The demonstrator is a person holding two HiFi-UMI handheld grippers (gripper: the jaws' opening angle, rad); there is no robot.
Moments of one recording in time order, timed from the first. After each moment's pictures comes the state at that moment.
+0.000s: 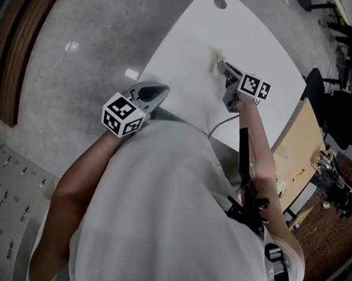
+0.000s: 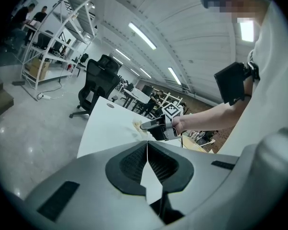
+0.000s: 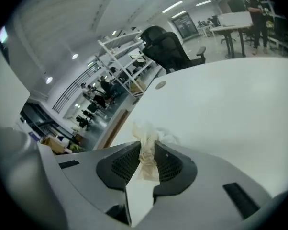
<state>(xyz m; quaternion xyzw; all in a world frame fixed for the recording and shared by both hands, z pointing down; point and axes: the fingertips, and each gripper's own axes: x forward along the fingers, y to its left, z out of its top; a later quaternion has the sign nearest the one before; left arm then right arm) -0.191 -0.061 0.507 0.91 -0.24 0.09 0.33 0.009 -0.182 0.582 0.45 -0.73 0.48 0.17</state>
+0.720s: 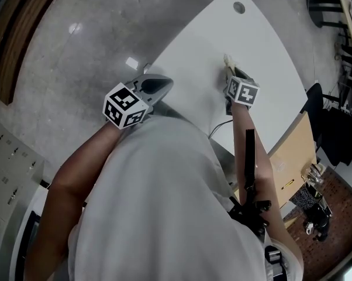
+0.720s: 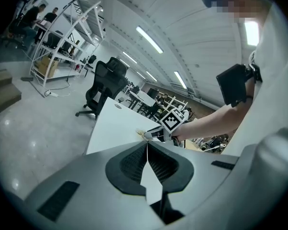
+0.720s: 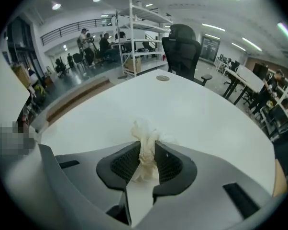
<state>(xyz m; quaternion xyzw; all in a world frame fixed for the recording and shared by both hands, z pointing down) -0.216 -0.072 0.518 0.89 -0.27 0.07 0.35 0.015 -0.180 0.617 0.52 -0.69 0.29 0.41</state>
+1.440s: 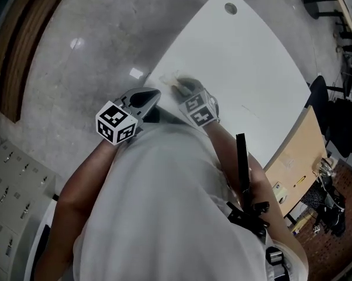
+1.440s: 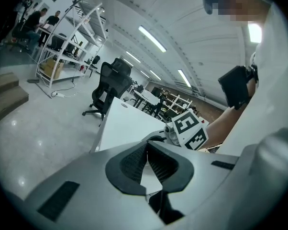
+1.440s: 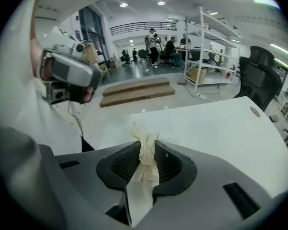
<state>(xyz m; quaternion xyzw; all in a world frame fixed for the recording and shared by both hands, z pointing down) -0.255 -0.059 0.522 0.88 -0.29 0.08 0.35 -0.204 -0.081 0.622 0.21 -0.86 0.16 0.43</state>
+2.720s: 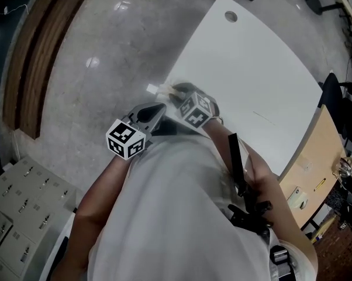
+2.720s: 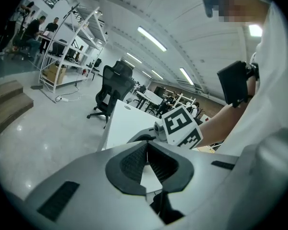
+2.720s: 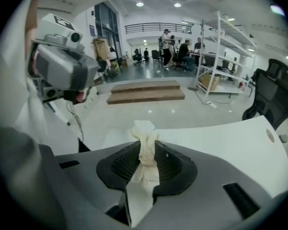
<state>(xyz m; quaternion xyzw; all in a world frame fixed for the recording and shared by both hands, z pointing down) -0.268 -0.054 0.515 0.88 -0.31 0.10 0.34 -0.254 -0.091 0.623 0.16 -0.88 0.11 0.44</state>
